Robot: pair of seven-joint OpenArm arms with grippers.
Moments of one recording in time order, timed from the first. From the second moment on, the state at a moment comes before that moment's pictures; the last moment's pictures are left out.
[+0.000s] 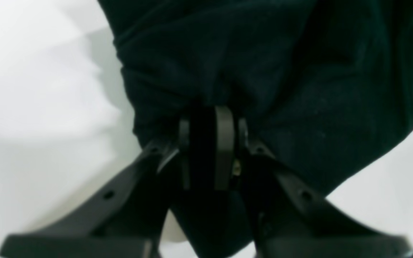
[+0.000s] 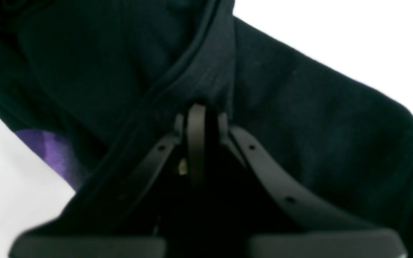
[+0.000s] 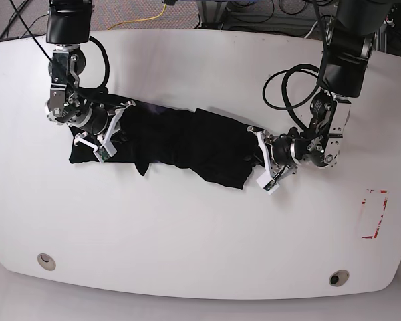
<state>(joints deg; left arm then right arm) -19.3 -15.7 16.8 61.1 -32.8 -38.5 44.0 -1.0 17.9 6.8 78.5 15.7 40.1 -39.8</state>
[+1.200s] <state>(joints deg) -10.2 -17.4 4.7 70.9 -32.3 -38.7 50.3 0.5 14.1 15.9 97.7 12.6 40.0 -55.3</state>
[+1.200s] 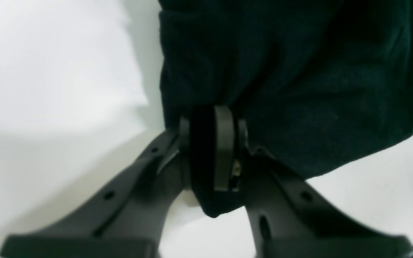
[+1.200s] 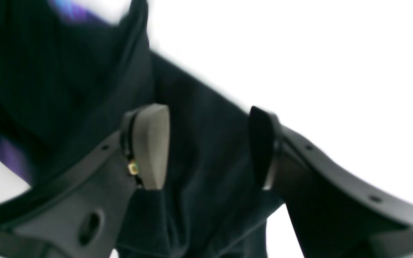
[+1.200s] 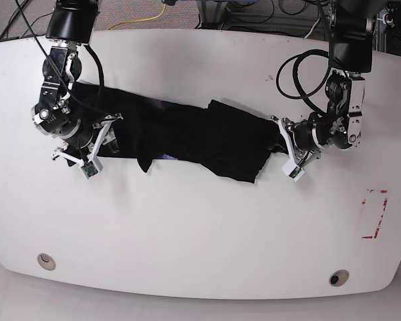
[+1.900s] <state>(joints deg) -10.2 -17.4 4.6 70.8 -32.3 -38.7 50.3 6.5 14.5 47.5 92.2 35.4 40.0 -82.3</state>
